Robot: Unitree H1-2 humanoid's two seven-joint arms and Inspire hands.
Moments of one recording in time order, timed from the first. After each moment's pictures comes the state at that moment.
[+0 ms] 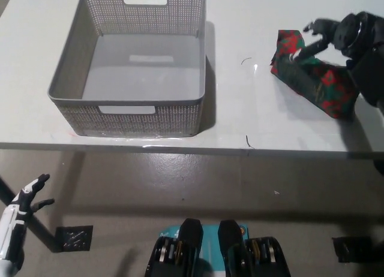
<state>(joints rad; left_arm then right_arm) 0.07 0.27 0.18 -0.03 -0.04 -0.16 -0.09 -1.30 -0.30 0.48 1.21 -0.60 0.29 0.47</state>
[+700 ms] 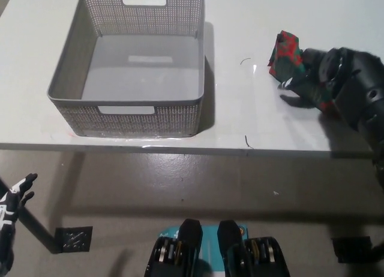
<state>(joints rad) 0.06 0.28 0.21 -0.04 -0.06 -0.16 -0.09 -1.26 -0.23 0.52 1.36 -0.61 0.20 0.34</state>
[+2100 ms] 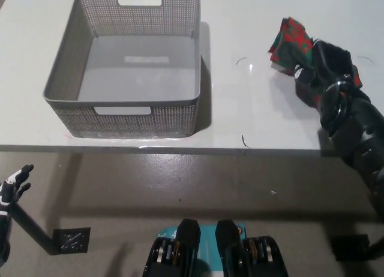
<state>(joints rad) 0.04 0.30 0.21 -0.05 -0.06 -0.13 -0.09 -1.15 -0.21 0.36 1.40 -0.56 -0.07 -0.35</state>
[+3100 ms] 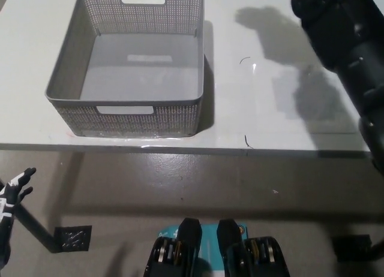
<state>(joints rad) 0.04 0.30 0.20 -0.05 -0.02 -0.12 -0.09 -1.49 -0.14 0.32 1.20 -0.53 -0.10 -0.36</state>
